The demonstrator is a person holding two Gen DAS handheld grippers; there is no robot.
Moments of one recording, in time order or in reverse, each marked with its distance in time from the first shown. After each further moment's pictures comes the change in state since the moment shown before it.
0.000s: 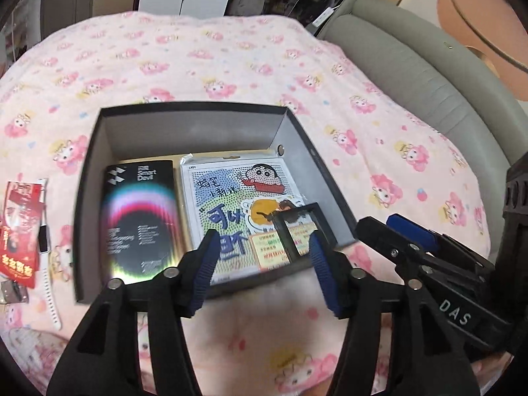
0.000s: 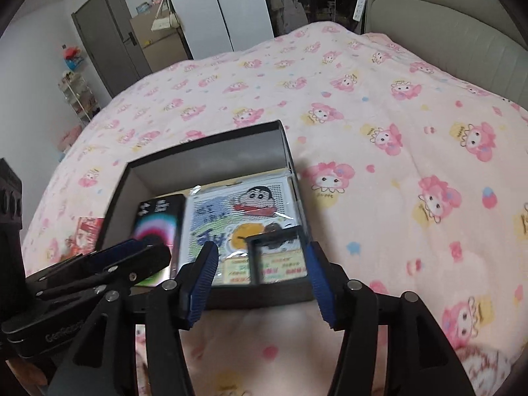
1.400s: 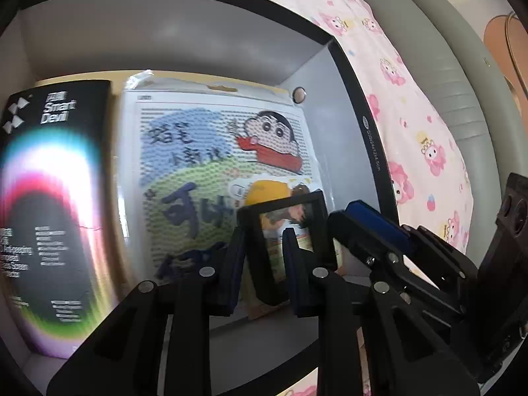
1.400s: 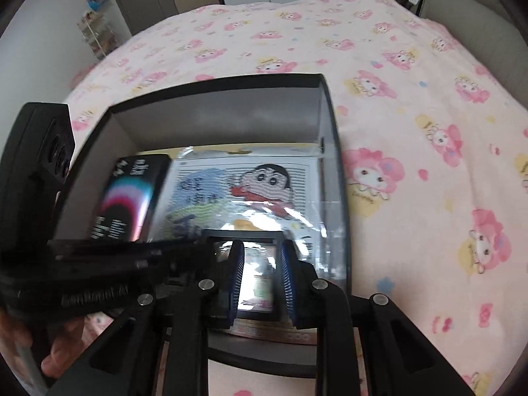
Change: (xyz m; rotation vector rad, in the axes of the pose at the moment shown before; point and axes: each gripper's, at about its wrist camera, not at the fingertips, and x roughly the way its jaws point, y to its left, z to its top) left arm 0.159 -0.002 0.015 -0.211 0.334 -0.186; right arm 0.109 0.006 0.020 -0.186 0.204 0.012
